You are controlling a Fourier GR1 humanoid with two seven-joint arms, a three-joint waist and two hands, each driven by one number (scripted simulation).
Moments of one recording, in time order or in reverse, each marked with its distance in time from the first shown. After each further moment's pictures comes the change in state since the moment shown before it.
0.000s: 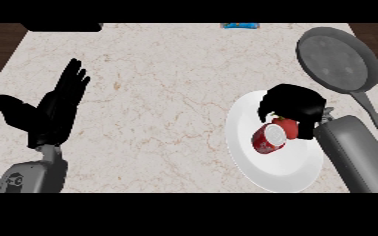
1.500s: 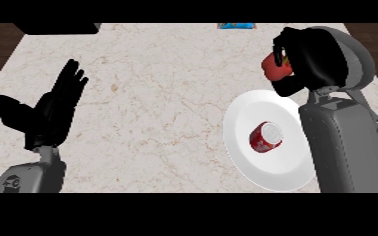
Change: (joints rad) left arm 0.007 -0.010 0.018 -0.019 -0.016 -0.008 0.023; right arm -0.122 0.298 -0.303 -0.364 0.122 0.013 0.913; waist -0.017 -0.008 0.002
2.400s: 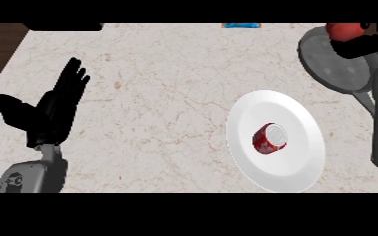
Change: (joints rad) left arm -0.013 -0.010 0.006 0.013 -0.005 -0.018 -0.017; right arm -0.150 -0.197 -0.334 0.214 -0.143 -0.141 -0.019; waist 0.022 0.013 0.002
